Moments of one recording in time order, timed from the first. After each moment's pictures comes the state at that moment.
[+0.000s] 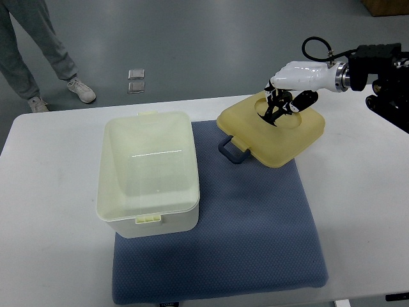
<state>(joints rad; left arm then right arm) -0.02 0.00 -0.02 -0.14 0.02 -0.07 -0.04 1.22 -0.44 0.05 0.67 -1.67 0.06 0.61</state>
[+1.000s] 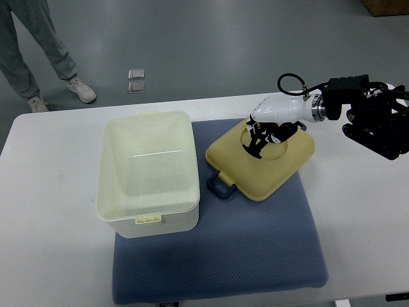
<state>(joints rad) -0.02 0.00 -0.02 -0.14 0.02 -0.07 -0.04 1.16 -0.35 0.01 0.69 -1.68 0.05 0.61</state>
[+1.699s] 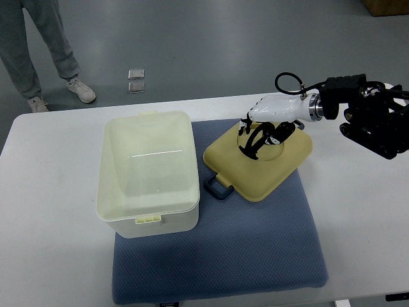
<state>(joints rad) -0.02 0.00 -0.02 -0.14 0.02 -0.07 -0.04 1.16 -0.35 0.01 0.69 -1.66 0.06 0.61</state>
